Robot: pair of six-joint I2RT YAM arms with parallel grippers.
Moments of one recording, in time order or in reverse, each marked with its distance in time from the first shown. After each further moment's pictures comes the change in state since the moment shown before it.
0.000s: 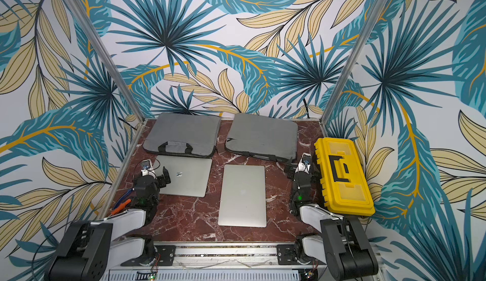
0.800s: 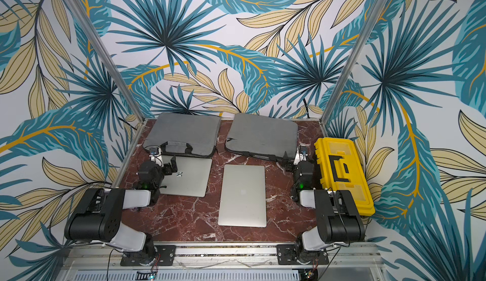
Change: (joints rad) left arm 0.054 0.268 0.206 0.060 0.280 0.029; right arm -0.120 0.250 0.159 0.015 -0.352 -0.016
